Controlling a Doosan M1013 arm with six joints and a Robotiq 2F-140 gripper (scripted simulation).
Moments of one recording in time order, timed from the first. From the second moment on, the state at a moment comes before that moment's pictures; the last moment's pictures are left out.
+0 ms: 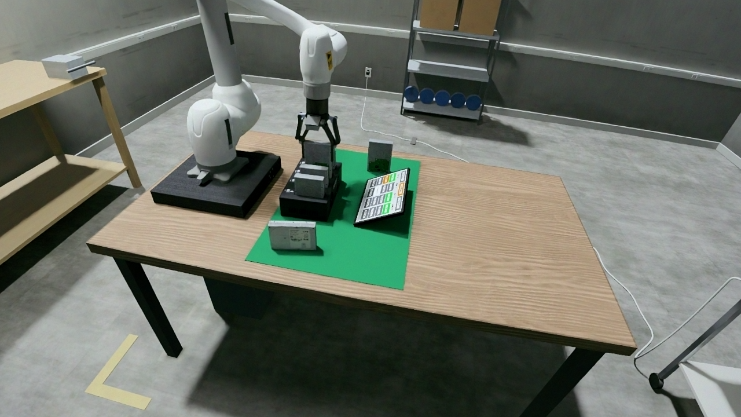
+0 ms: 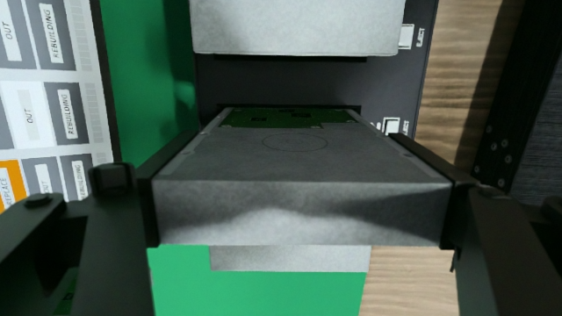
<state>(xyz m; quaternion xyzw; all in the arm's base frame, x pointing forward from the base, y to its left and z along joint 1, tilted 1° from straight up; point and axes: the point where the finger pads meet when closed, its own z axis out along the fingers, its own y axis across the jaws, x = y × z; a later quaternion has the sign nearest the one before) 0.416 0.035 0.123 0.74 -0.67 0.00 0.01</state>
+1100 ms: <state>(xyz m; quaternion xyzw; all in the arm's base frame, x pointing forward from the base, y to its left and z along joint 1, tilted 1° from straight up) 0.416 0.035 0.119 0.74 -0.67 0.00 0.01</state>
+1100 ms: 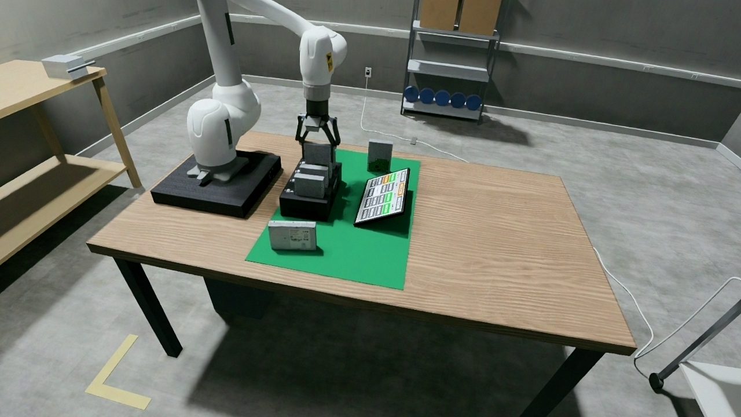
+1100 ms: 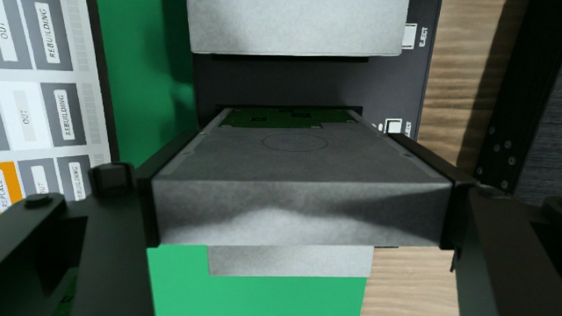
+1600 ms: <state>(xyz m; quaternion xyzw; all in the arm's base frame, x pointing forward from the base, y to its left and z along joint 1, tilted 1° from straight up) 0.416 0.035 0.110 0.74 -0.67 0.00 0.01</state>
